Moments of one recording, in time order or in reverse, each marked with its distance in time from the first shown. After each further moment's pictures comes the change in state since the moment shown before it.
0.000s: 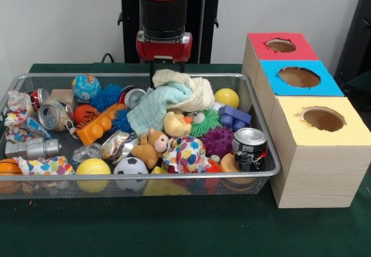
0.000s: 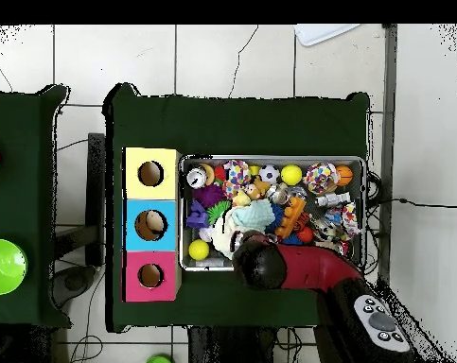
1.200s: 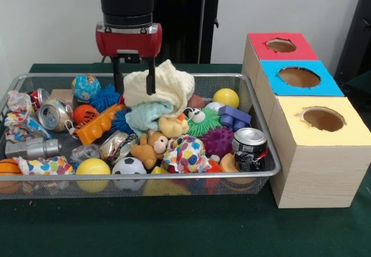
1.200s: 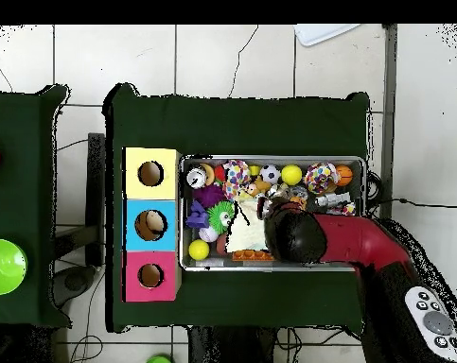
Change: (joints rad) arm -0.160 -0.075 0.181 -0.135 -0.068 0.135 0.000
